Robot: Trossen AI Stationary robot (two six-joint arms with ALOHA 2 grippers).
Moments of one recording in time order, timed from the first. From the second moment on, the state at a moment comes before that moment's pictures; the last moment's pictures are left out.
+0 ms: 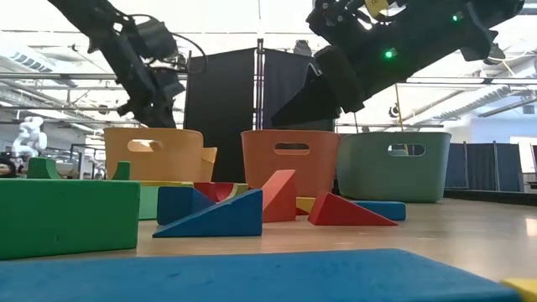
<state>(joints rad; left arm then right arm) 0.68 1.15 0.74 -0.47 -0.10 -0.20 0.34 1.78 0.86 0.39 0.67 0.08</state>
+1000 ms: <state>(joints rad) 0.78 1.36 0.74 -0.38 -0.07 -0.12 0.29 1.78 0.86 0.38 0.57 0.15</state>
